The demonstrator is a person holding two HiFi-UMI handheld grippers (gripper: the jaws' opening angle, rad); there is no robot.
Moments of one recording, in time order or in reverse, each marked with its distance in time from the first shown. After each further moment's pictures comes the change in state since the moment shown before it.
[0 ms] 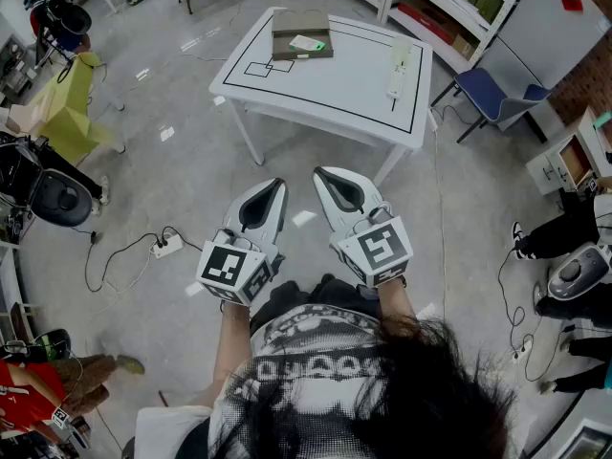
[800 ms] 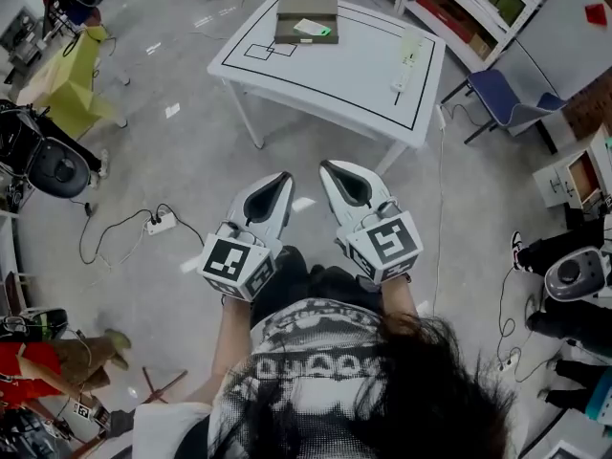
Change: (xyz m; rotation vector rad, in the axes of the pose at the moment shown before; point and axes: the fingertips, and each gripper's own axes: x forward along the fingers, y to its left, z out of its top) left arm 0.045 -0.033 -0.035 -0.002 0.006 0.013; right arm -0.016 -0.051 -0.033 0.073 0.014 0.064
